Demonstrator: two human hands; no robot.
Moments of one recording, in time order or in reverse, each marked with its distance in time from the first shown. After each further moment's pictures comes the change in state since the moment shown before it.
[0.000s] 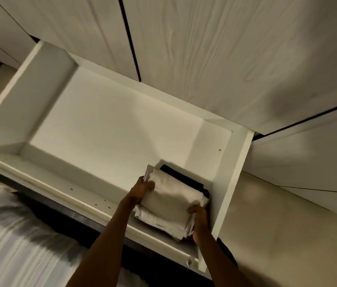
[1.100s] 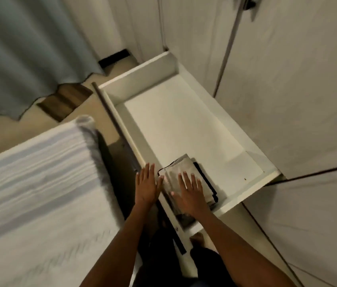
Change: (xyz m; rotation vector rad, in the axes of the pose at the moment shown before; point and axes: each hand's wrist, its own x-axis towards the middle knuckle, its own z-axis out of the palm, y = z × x) left_hand -0.176 -0.098 0.064 0.519 0.870 0.226; right_hand -0.087 -0.029 -0.005 -2.044 -0.483 -1.469
